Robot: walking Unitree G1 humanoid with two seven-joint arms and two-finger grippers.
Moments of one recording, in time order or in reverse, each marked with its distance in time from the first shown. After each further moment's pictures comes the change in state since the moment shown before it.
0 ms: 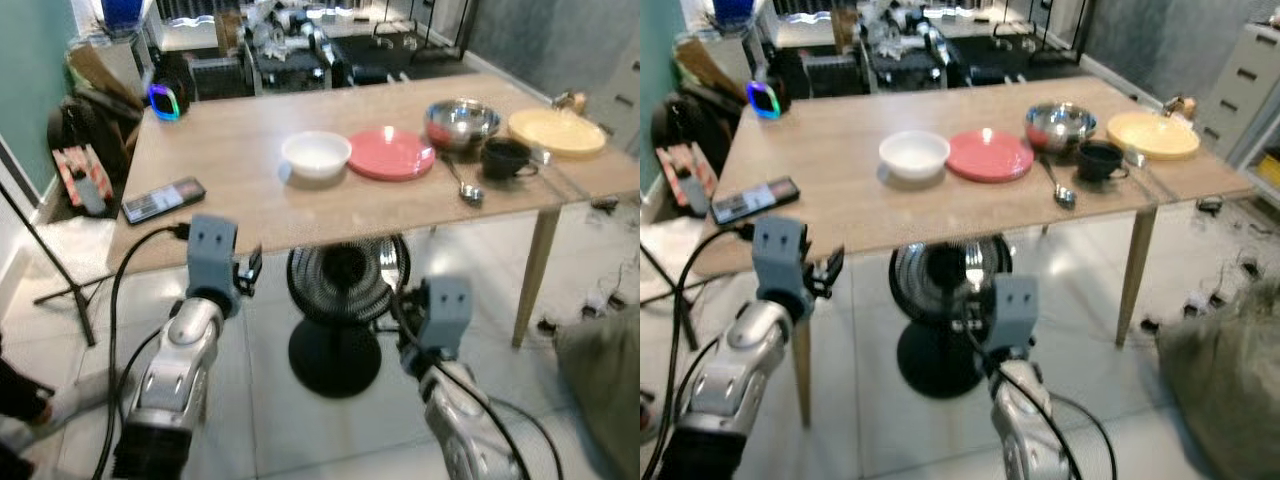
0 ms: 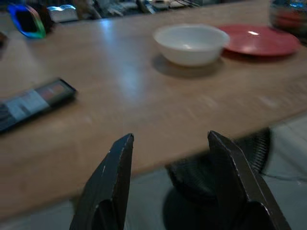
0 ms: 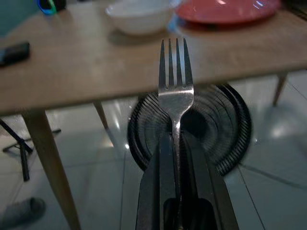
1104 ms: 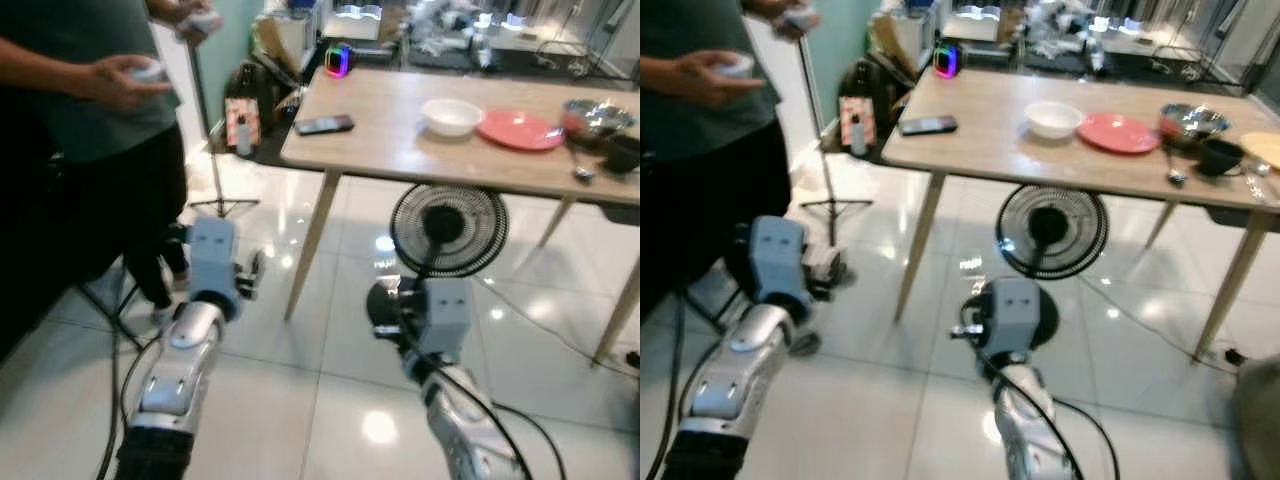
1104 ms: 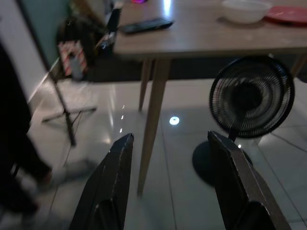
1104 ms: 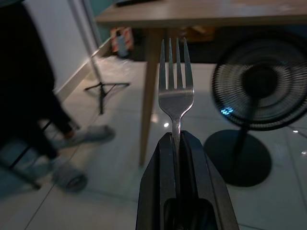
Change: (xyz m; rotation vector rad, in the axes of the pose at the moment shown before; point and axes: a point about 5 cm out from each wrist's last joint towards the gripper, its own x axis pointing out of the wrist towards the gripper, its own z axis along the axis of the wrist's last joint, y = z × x) left arm 0.000 -0.004 -0.002 -0.005 0.004 -0.012; right arm -0.002 -0.003 -0.001 -0.007 0.015 0.001
